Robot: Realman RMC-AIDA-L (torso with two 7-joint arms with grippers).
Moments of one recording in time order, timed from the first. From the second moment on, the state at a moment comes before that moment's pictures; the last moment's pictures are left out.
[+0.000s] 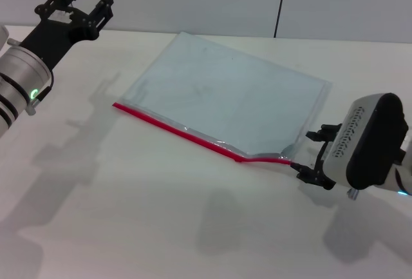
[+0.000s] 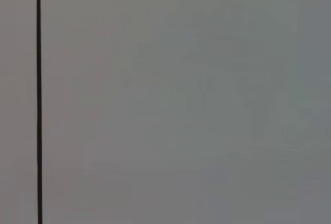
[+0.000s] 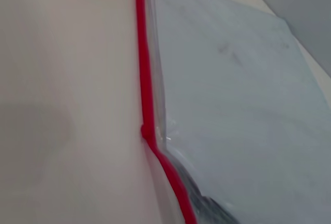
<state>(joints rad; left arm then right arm) -0.60 -2.01 1.23 0.20 -2.71 -1.05 2.63 0.26 2.02 -1.87 -1.32 -2.46 -0.68 2.12</state>
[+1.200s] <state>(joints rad) -0.61 -2.01 1.23 0.20 -2.70 -1.05 2.63 0.43 2.02 -1.92 -1.14 -2.41 -0.60 2.12</state>
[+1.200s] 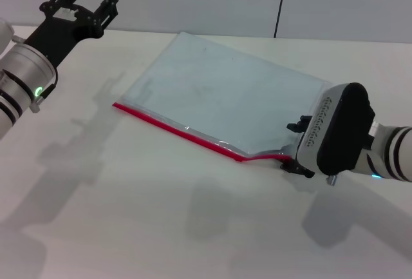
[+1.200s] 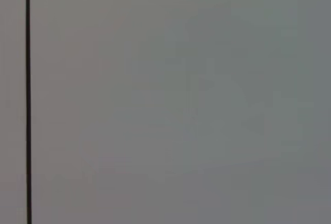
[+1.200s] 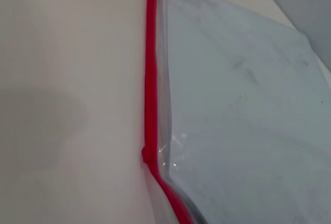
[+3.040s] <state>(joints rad) -0.65 -1.96 1.24 0.36 -2.19 -1.04 2.26 0.36 2.02 -1.80 -1.32 -2.35 -0.64 2.12</state>
